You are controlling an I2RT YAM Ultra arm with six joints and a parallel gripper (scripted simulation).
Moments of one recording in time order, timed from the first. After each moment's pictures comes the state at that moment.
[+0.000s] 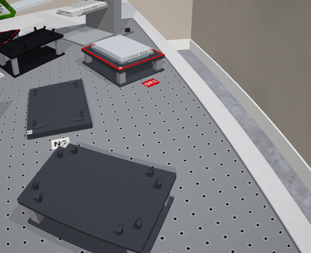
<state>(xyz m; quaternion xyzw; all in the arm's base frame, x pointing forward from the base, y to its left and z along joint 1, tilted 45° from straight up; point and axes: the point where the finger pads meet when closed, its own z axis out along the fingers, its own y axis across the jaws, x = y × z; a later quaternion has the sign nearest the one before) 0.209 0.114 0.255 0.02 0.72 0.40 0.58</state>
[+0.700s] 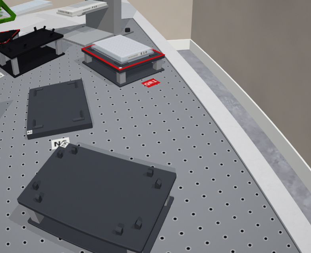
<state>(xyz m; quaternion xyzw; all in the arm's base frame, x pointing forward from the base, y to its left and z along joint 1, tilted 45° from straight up) 0.210 0.120 0.248 0.02 0.72 0.40 0.58</state>
